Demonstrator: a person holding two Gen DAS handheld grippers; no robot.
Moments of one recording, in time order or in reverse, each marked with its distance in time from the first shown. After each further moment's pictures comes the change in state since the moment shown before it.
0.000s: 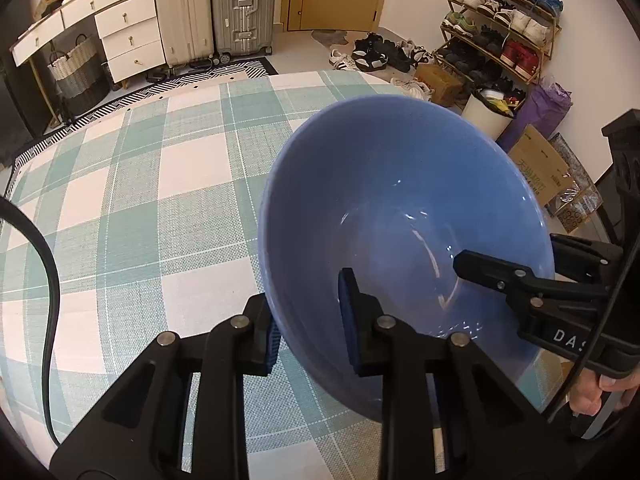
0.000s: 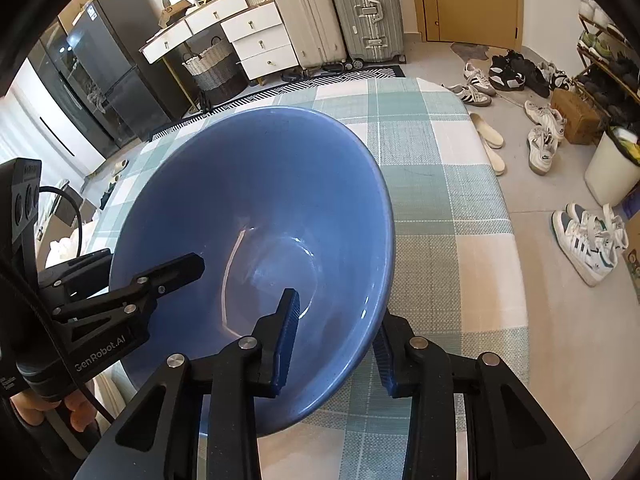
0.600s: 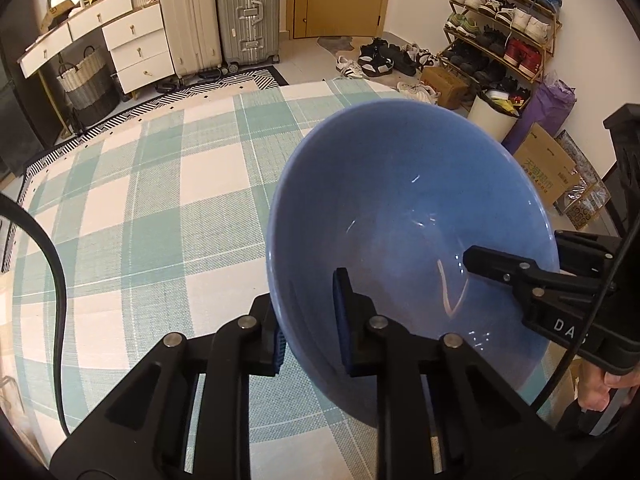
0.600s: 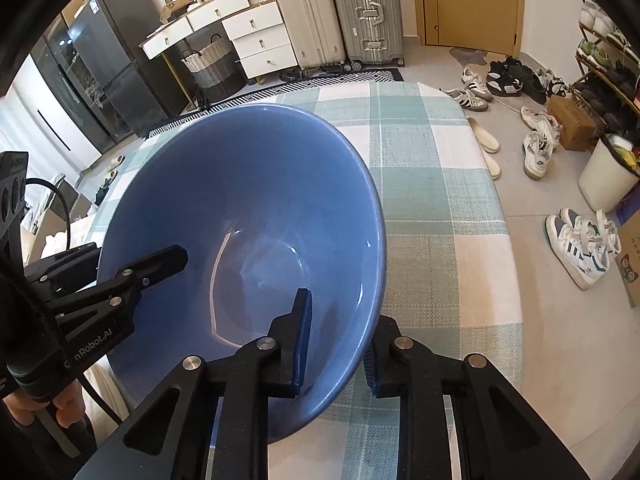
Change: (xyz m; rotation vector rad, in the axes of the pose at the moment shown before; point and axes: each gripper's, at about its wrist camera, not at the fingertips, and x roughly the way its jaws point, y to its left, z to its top) left arm -0.020 0.003 -0.007 0.021 -0.030 0.045; right arm -0.010 0.010 -0.002 -0.019 -0.008 -0.020
